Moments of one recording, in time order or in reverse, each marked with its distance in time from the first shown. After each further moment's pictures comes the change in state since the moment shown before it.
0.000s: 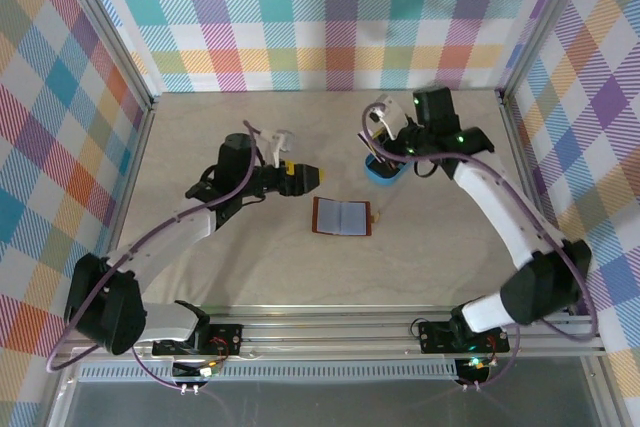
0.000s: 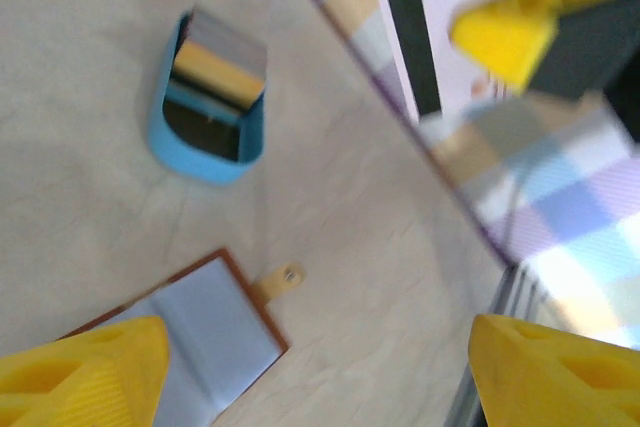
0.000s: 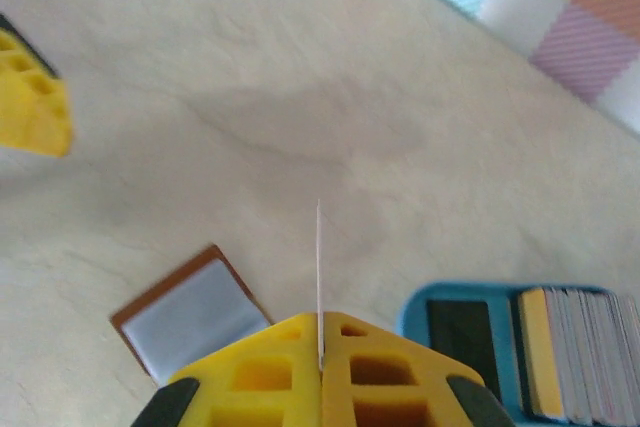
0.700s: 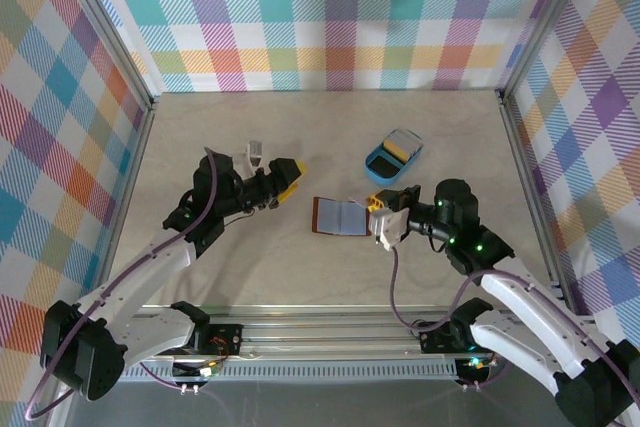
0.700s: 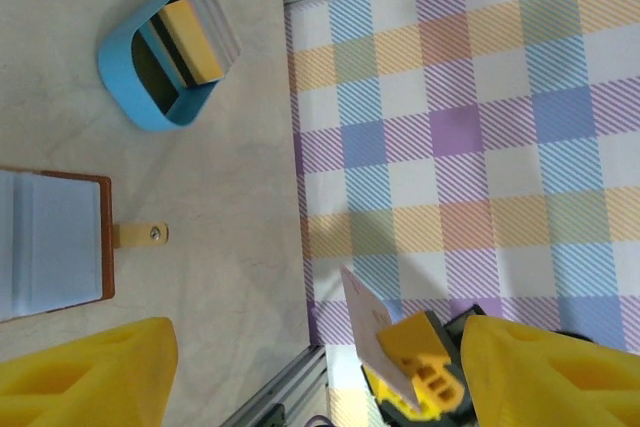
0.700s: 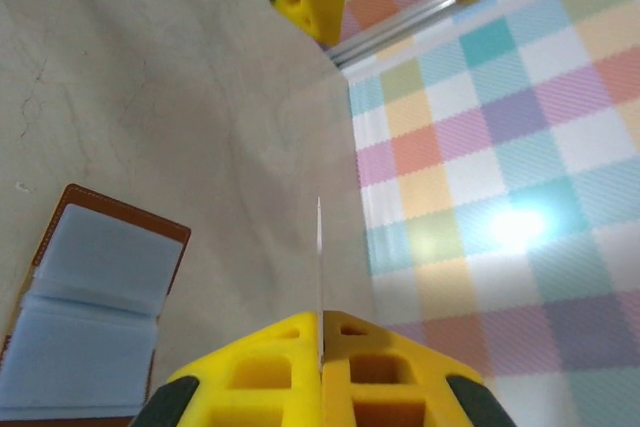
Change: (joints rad) left arm 0.001 -0.223 -0.161 0.059 -0.043 -0.677; right arm 0.166 -0.608 -0.782 0.558 -0.060 -0.909
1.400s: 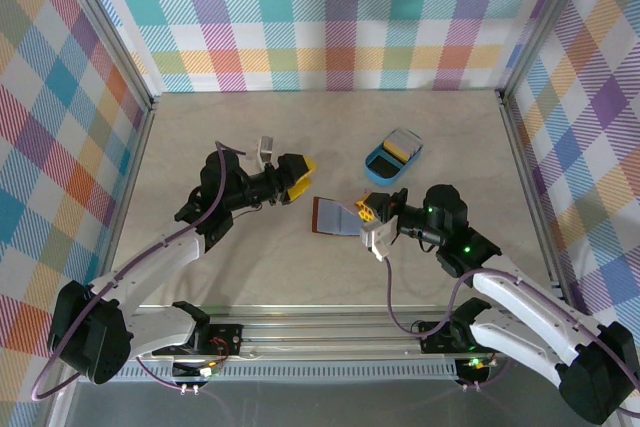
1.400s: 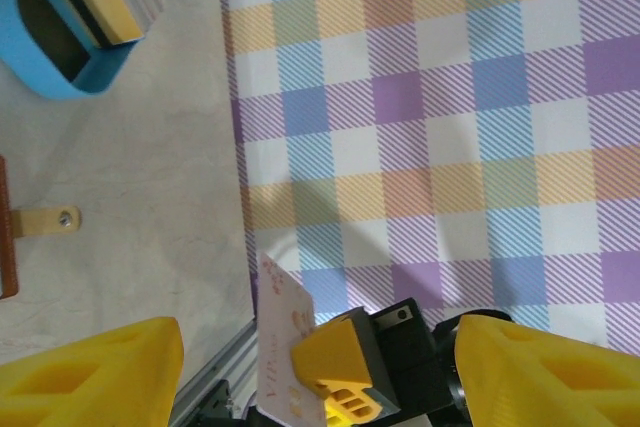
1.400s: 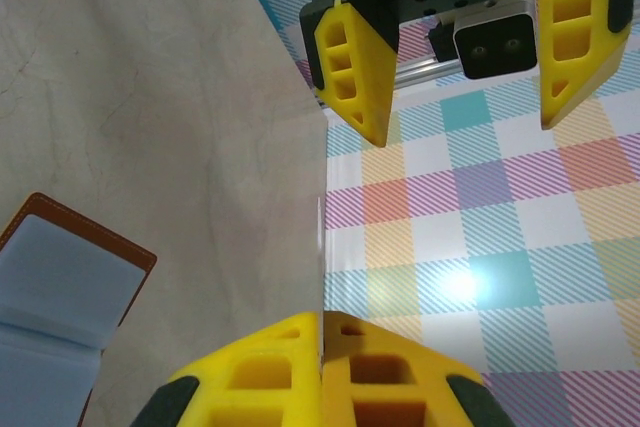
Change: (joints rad) left arm -0.028 0.080 -0.002 0.211 0.115 -0.097; right arm 0.061 0.060 -0.051 0.171 0.008 -0.110
